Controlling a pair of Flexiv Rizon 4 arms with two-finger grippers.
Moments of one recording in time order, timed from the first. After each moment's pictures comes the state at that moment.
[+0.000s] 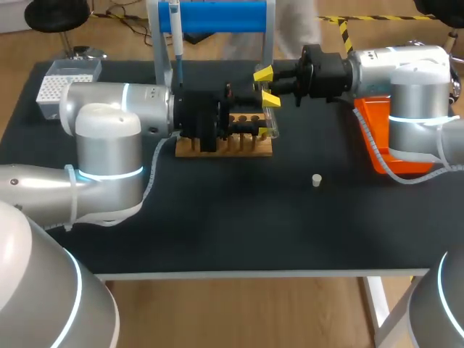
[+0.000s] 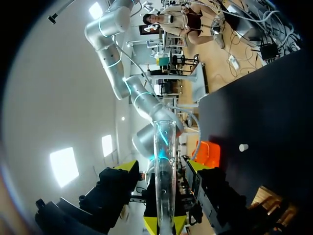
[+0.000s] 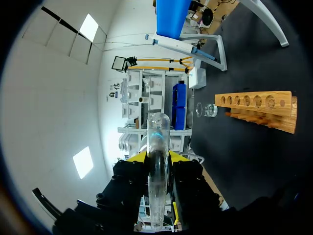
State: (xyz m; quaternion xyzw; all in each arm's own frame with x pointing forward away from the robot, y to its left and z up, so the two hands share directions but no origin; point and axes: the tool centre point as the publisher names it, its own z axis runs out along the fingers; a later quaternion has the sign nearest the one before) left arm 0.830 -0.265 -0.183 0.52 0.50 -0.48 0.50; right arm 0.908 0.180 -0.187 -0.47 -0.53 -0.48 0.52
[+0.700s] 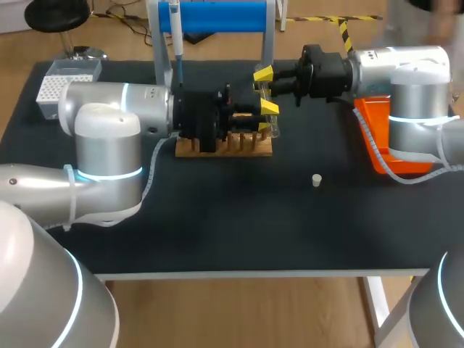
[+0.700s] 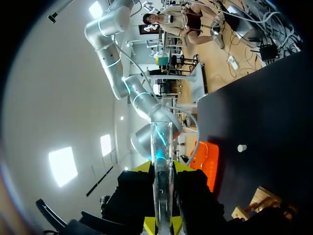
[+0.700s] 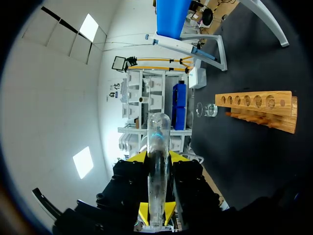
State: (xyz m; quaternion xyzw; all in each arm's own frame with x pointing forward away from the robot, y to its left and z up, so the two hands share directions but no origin) left arm 0.829 -0.264 -0.184 0.52 0.51 -0.48 0.50; right arm 0.908 0.180 -0.186 -0.47 -0.53 -0.48 0.52
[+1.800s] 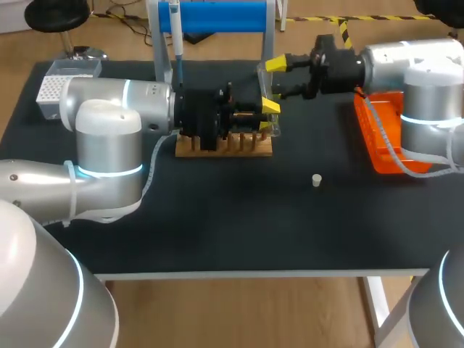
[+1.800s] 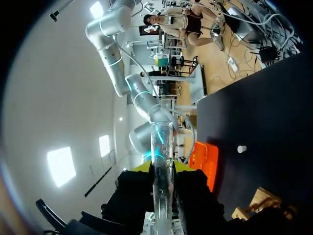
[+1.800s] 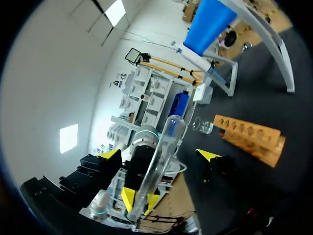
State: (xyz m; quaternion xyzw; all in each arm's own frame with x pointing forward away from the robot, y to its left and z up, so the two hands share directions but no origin) left arm 0.830 -0.266 -0.183 0.52 0.51 -0.48 0.49; right arm 0.910 0.152 -0.185 -0.39 -0.61 -0.56 0.41
